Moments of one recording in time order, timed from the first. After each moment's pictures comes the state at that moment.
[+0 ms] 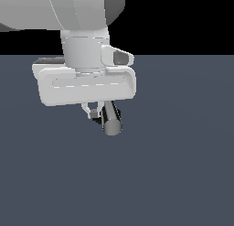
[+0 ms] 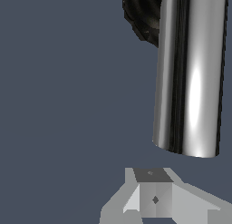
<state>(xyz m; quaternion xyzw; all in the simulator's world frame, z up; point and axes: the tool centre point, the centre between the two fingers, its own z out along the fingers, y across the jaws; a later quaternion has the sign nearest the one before) -0.147 0.057 0.159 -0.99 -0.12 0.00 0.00</state>
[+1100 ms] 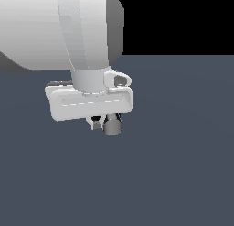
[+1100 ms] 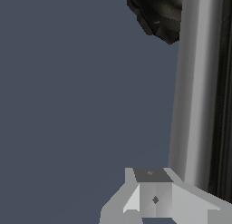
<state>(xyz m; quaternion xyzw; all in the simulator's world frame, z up) -0.127 0.057 0.112 -0.99 -0.13 0.00 0.00</state>
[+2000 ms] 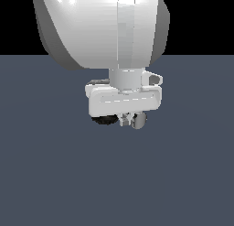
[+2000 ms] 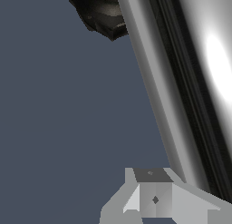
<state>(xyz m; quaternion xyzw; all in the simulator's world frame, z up) -0.106 -0.023 0.109 -0.99 -0.13 0.01 0.00</state>
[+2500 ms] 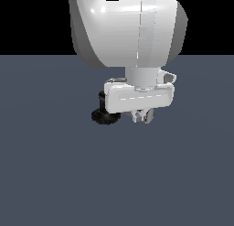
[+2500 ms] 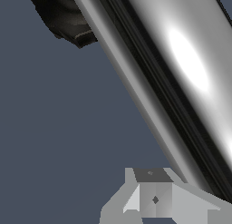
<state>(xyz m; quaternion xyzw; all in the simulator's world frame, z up) -0.084 -0.066 0.108 -0.99 -0.14 0.00 0.00</state>
